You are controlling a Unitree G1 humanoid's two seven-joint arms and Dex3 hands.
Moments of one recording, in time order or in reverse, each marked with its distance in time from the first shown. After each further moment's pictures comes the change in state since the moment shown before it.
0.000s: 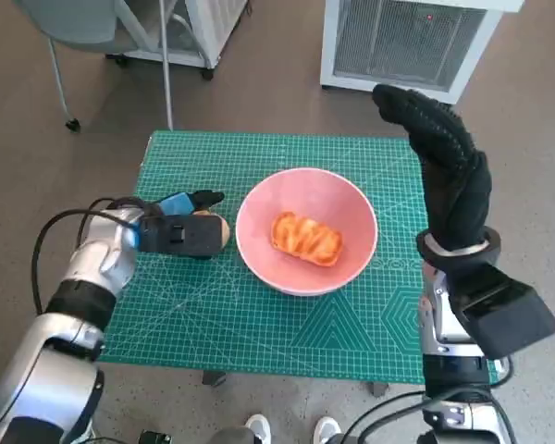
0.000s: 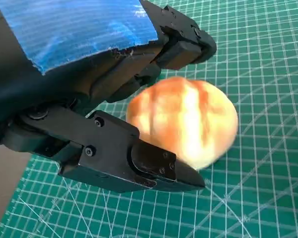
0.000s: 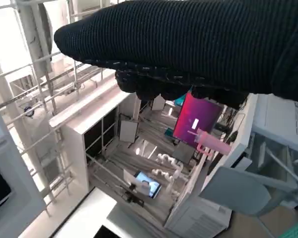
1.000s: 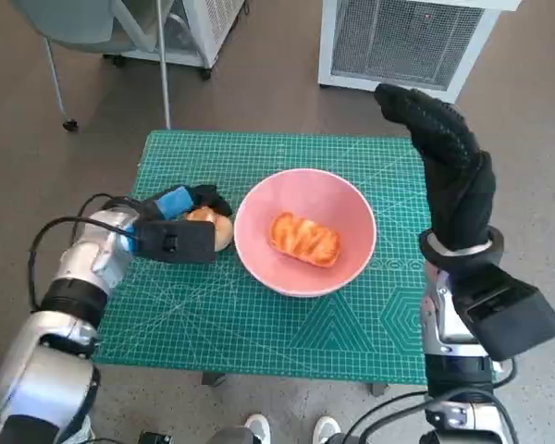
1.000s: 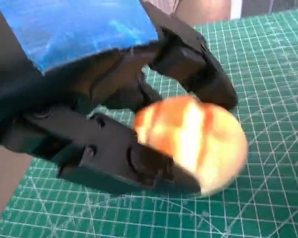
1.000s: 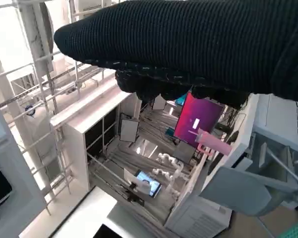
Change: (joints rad) left arm 0.044 0.070 0.042 -0.060 -0.040 -0.191 0.176; right arm 0.000 -0.013 0.002 -0.003 0.012 0.001 0.006
